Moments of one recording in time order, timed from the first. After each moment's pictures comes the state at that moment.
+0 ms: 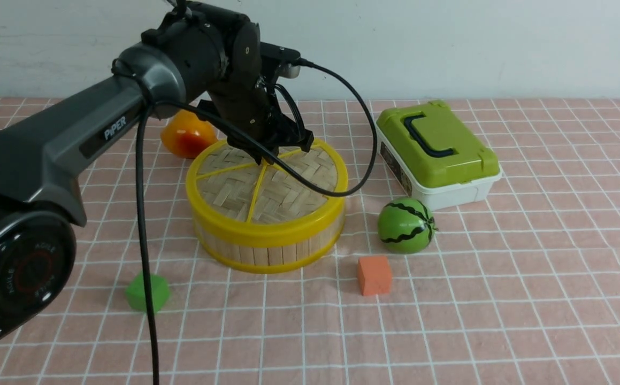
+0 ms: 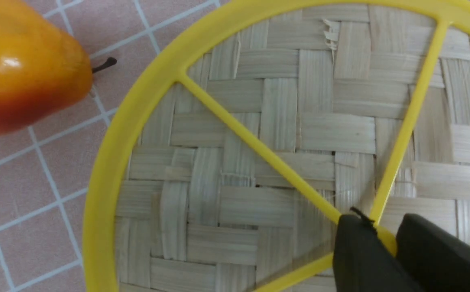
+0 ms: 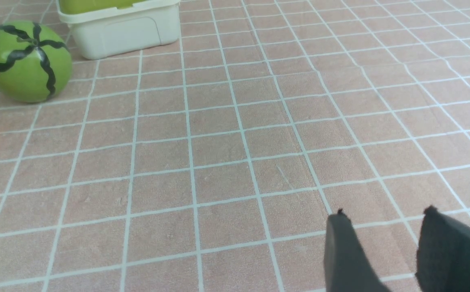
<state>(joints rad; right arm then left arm) -0.11 -0.01 0.02 0.01 0.39 0.10 -0.41 2.23 -2.13 0.08 0.98 -0.07</state>
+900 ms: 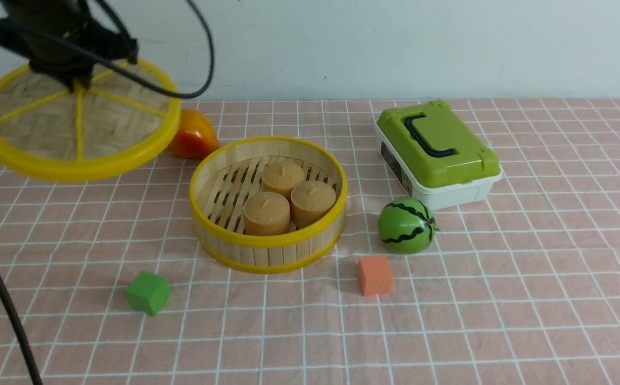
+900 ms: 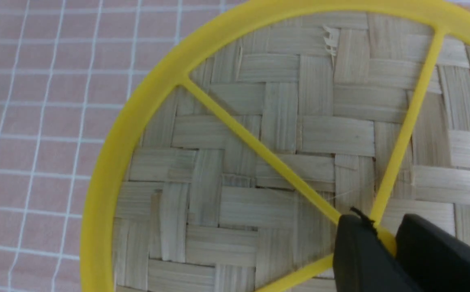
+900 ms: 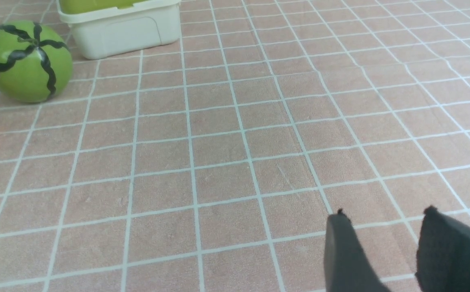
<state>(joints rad) -0.11 -0.01 0.02 0.01 0.39 0.10 -0.09 1.94 -1.92 0.33 0.99 -0.29</state>
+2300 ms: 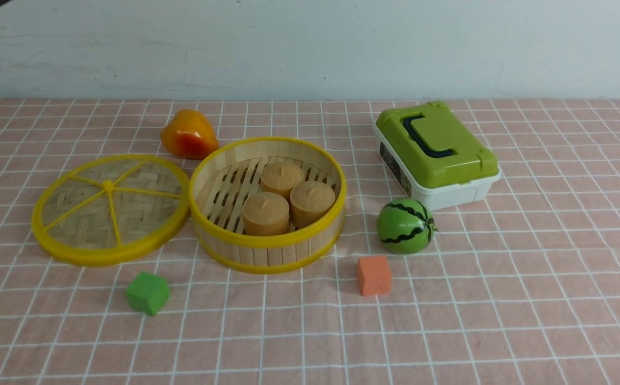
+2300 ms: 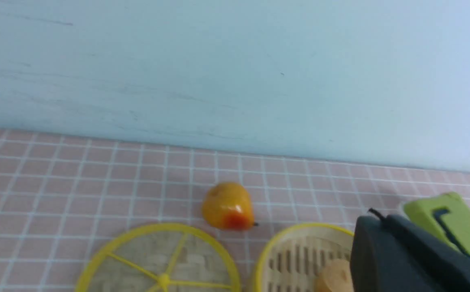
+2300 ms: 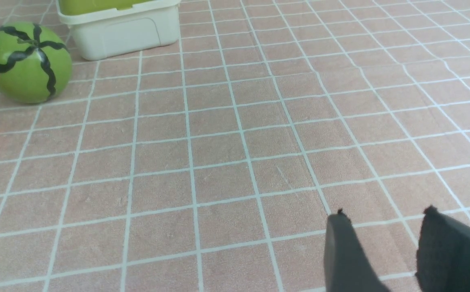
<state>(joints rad) -0.11 -0.01 0.02 0.01 0.39 0.10 -0.05 1.09 -1.41 -0.14 0.67 -0.14</state>
